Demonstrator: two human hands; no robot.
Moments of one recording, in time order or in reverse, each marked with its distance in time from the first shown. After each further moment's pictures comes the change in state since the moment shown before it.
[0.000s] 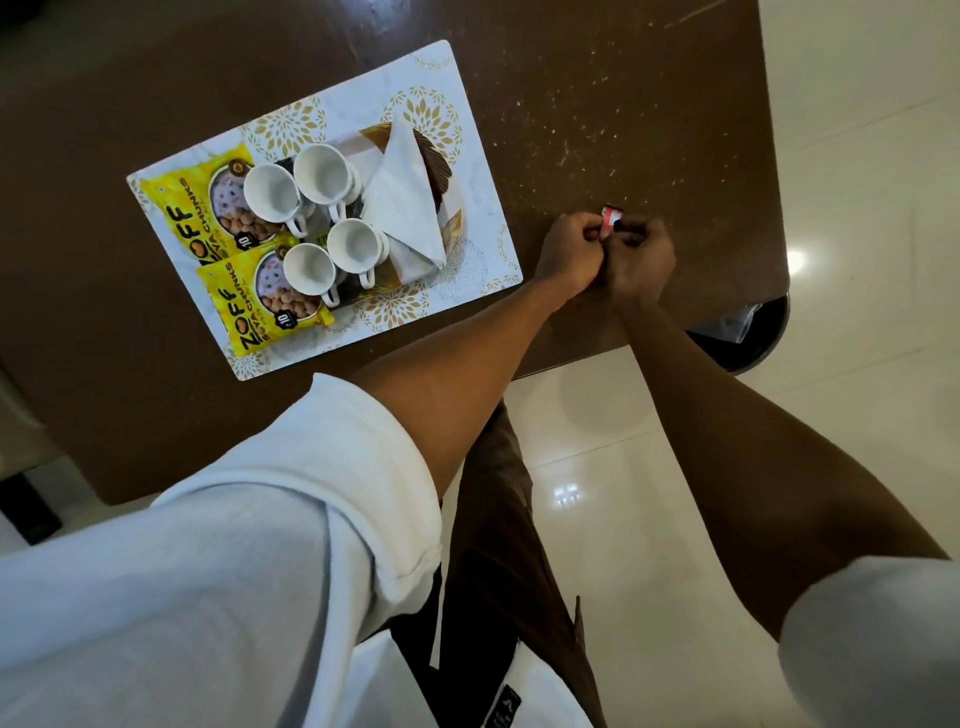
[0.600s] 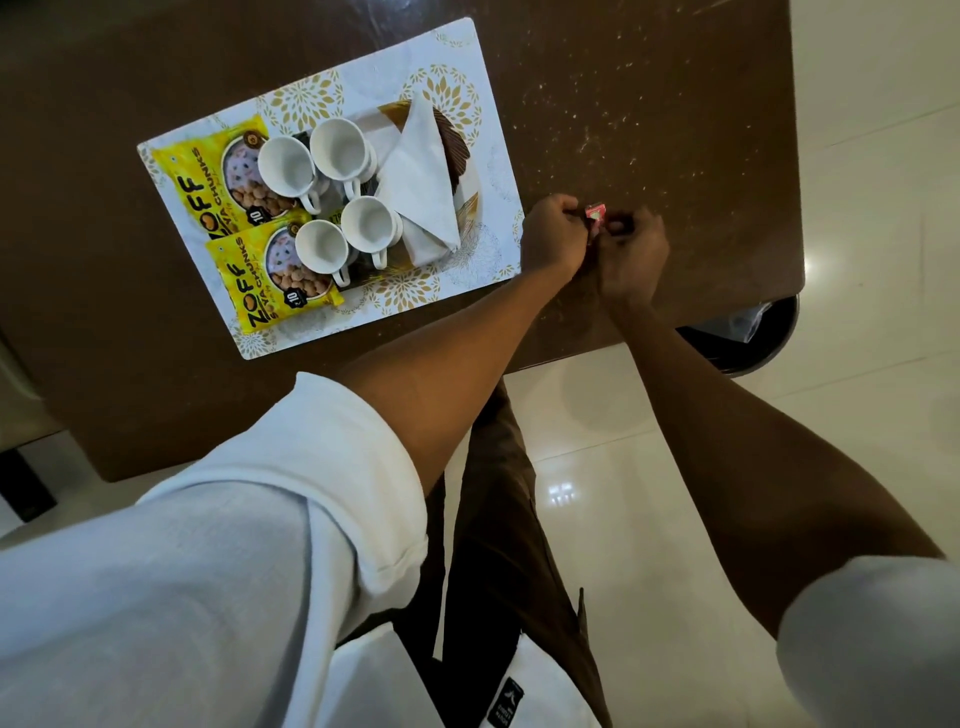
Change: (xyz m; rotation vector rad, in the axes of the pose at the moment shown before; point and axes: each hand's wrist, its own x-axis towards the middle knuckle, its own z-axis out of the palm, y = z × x) left_hand -0.004 -0.011 -0.026 0.016 0.229 -0.050; right_hand -0.018 0.000 0.013 -0.198 -0.062 -0.233
